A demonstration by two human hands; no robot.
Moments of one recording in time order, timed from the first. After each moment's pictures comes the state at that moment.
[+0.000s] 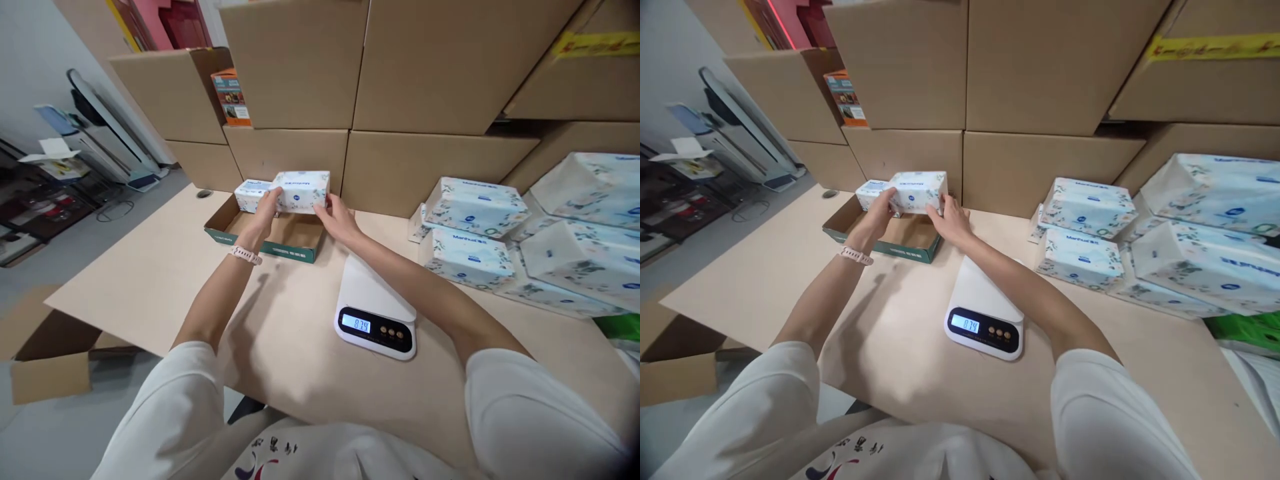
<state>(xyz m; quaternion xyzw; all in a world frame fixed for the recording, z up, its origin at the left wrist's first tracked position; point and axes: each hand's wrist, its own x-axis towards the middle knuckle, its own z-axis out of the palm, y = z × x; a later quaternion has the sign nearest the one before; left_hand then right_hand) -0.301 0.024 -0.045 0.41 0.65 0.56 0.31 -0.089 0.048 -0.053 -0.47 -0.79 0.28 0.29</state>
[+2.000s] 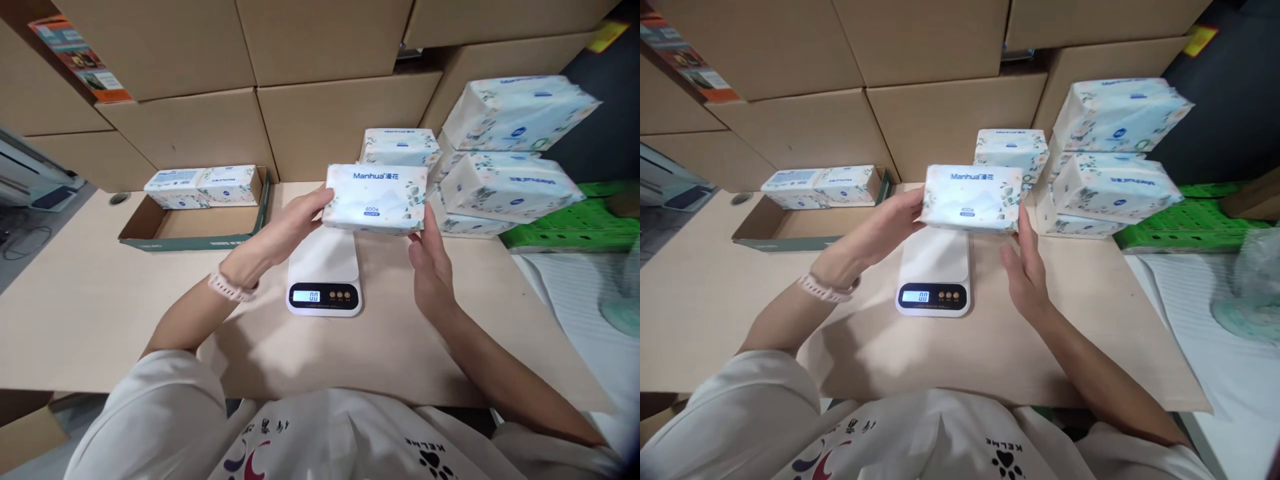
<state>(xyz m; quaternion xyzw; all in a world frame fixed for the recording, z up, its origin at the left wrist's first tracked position) -0.095 -0.062 0.011 0.57 0.35 0.36 0.65 0.158 -0.131 -0.088 -0.49 -0.60 0.30 0.55</state>
